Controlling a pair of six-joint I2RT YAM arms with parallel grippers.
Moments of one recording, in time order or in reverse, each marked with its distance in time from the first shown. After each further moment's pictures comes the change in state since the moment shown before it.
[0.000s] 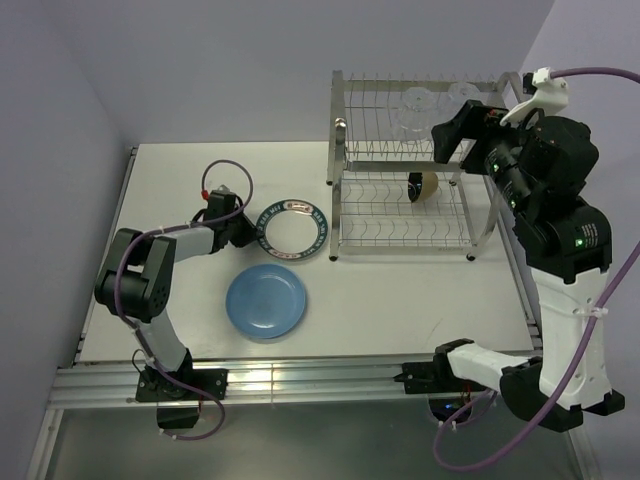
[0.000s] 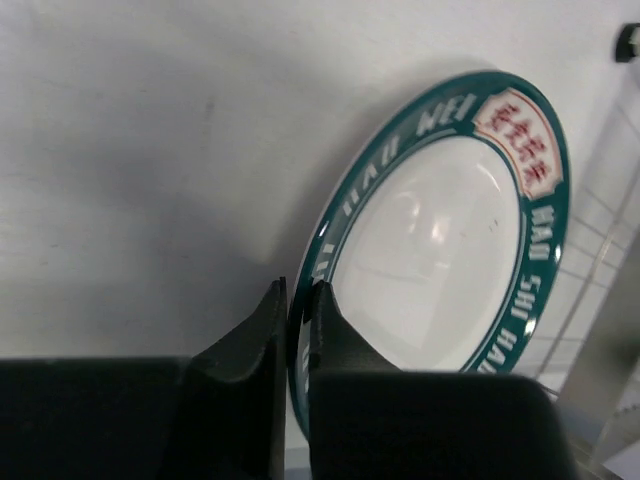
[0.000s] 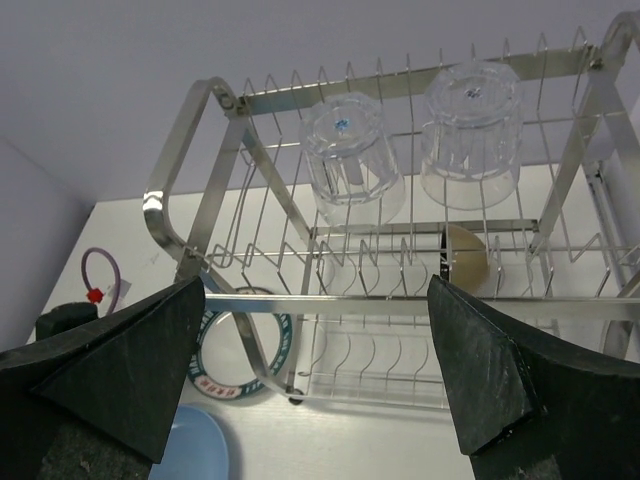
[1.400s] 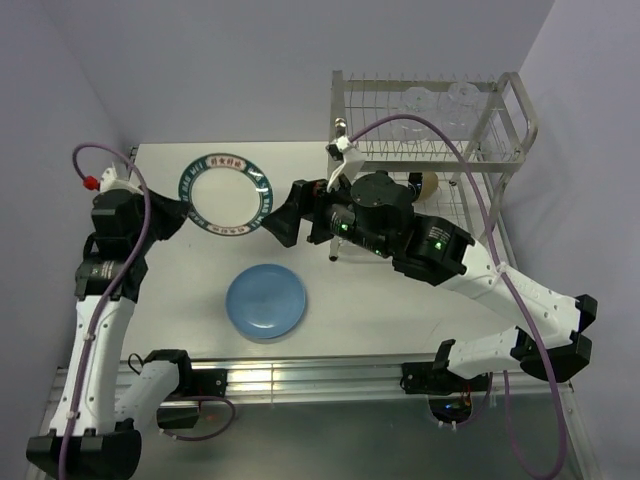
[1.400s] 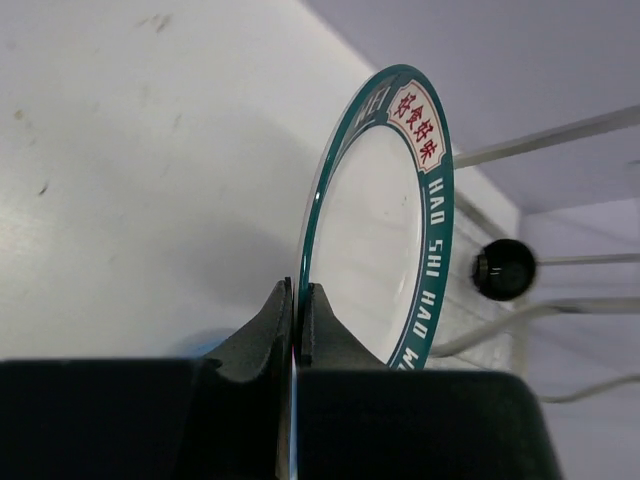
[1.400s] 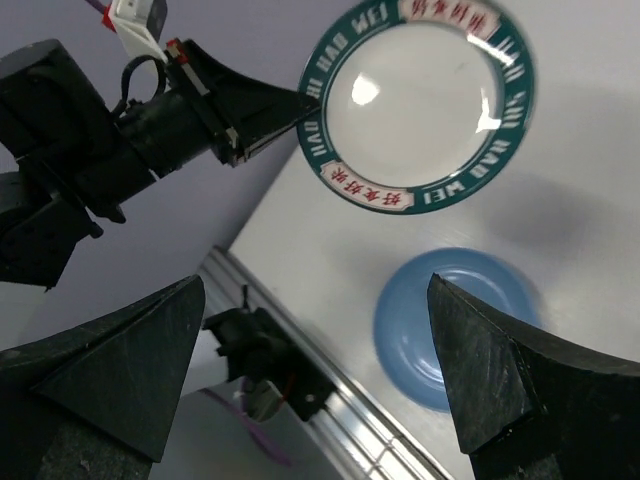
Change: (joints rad) left arm 0.250 -0.898 0.071 -0.569 -0.023 0.095; right arm 0.819 0.123 -0.362 0.344 0.080 0.352
